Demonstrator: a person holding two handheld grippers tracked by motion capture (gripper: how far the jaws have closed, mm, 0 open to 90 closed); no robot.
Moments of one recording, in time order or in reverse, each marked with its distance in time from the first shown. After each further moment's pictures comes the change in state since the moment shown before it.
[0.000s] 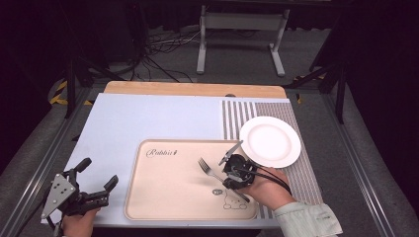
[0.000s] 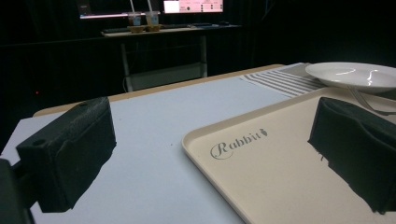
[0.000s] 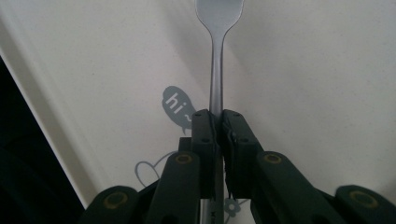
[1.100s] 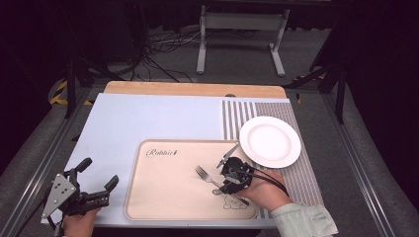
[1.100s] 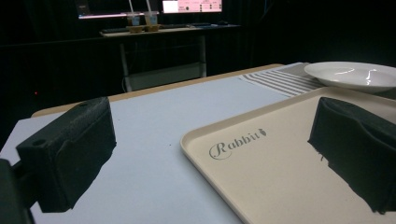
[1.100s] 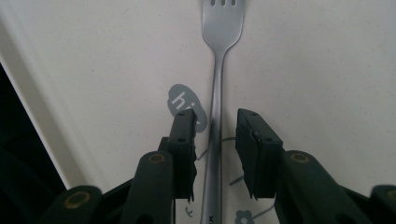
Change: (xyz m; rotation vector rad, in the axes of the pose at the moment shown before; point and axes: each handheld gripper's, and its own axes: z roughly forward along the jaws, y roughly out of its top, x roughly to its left) left arm -0.001 0.000 0.001 0.003 -0.004 0.002; right arm 0.000 -0.001 0.014 0.010 0.034 -0.009
